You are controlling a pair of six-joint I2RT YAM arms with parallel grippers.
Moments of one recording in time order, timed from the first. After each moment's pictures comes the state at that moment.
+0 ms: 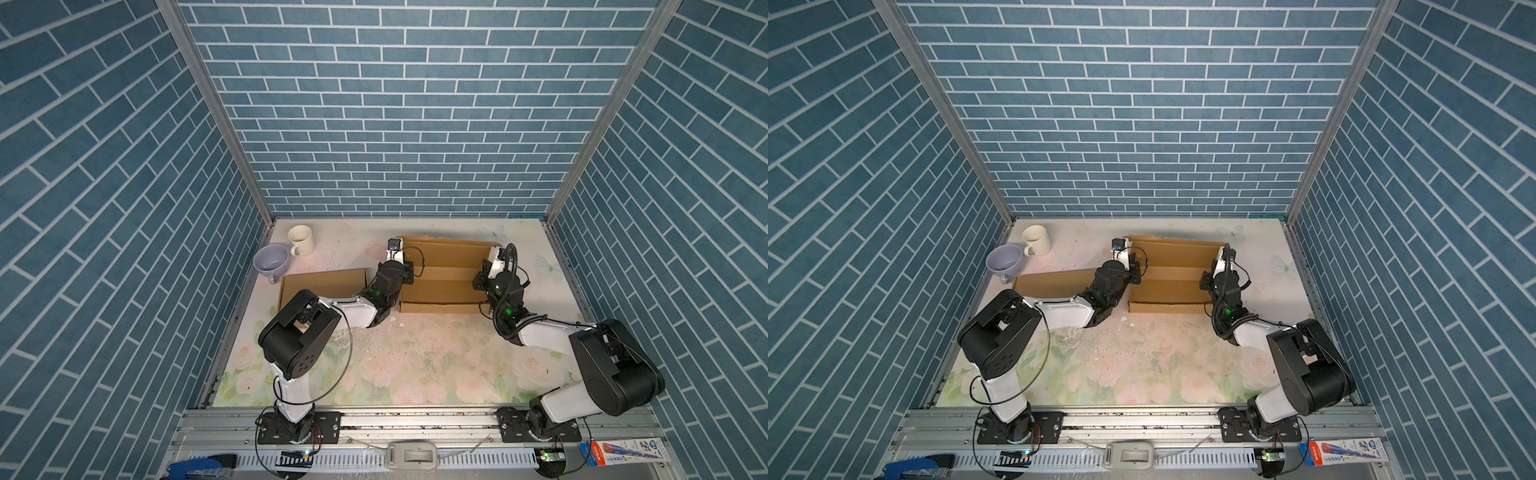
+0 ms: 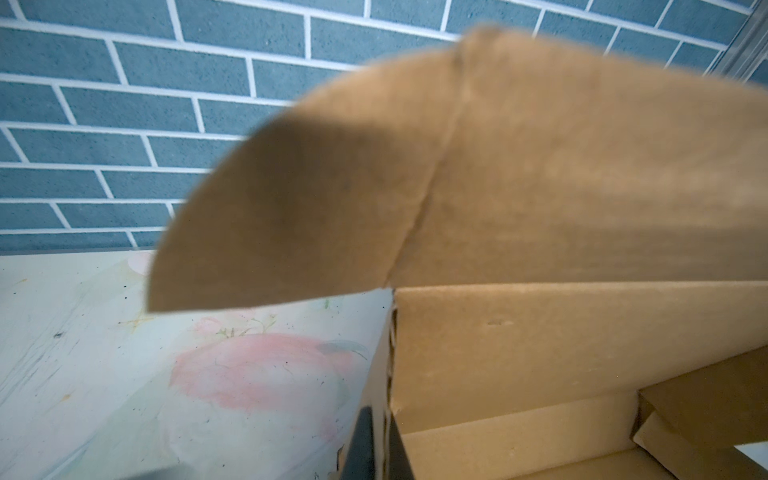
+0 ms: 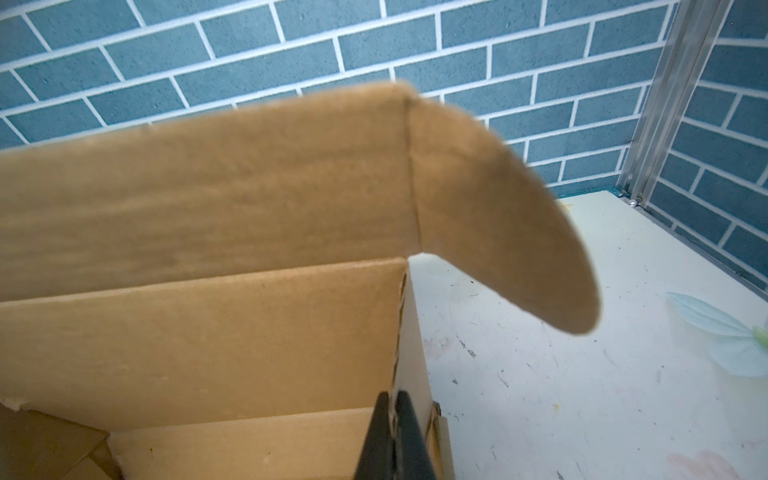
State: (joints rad) left arm -0.69 1.83 0.92 0.68 -0.38 -0.25; right arm 0.44 1.49 0.52 0.78 0.32 0.26
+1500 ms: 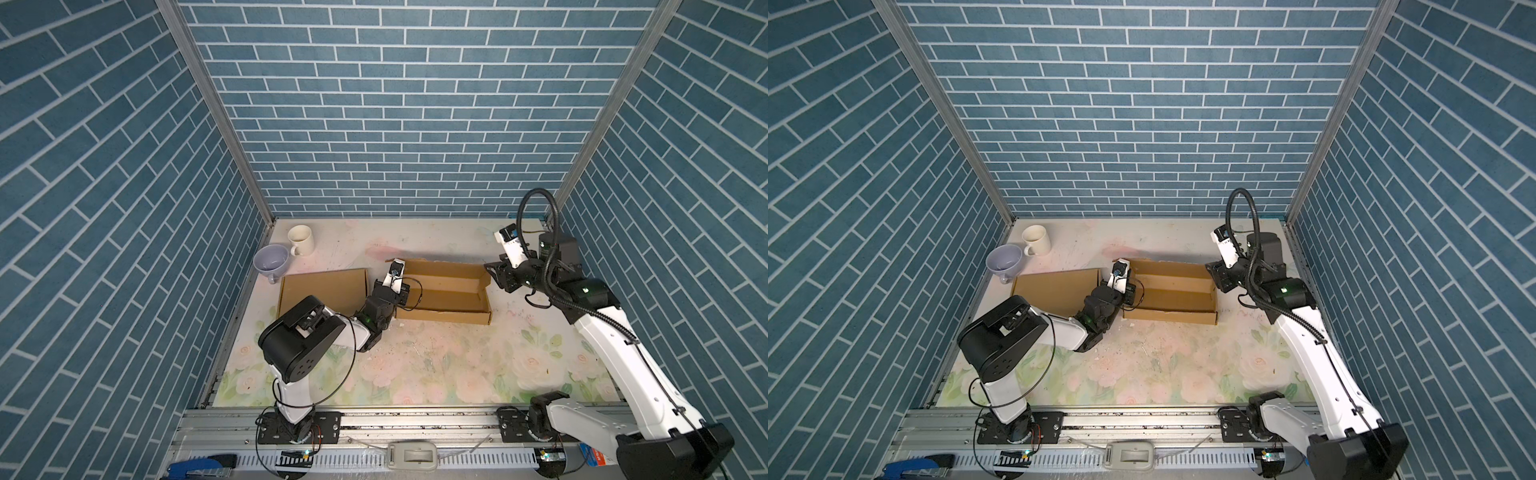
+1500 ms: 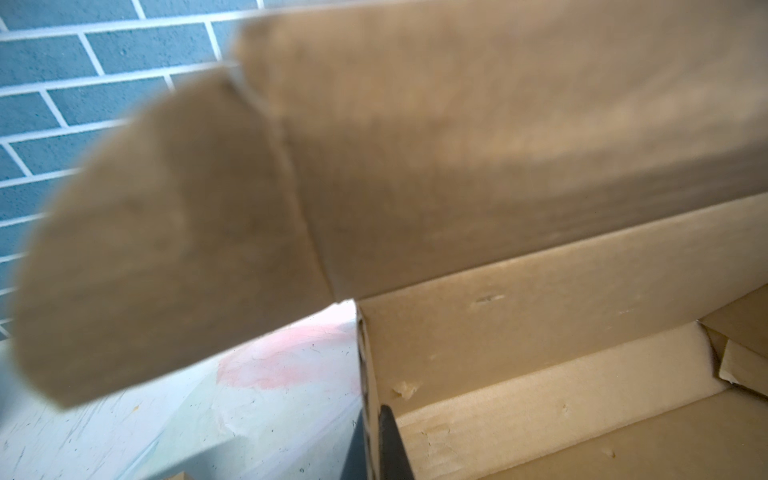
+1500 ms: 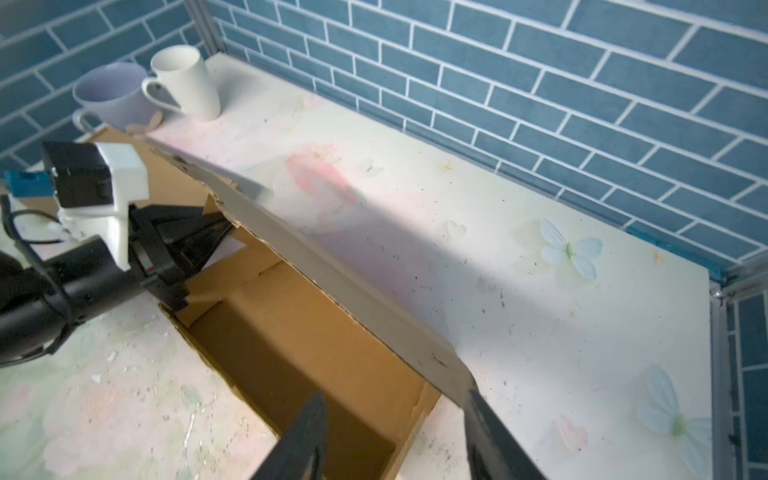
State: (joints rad) left arm -0.73 1.82 0.64 1.05 -0.40 0.04; right arm 0.33 1.15 1.23 -0.72 -0.25 -0.28
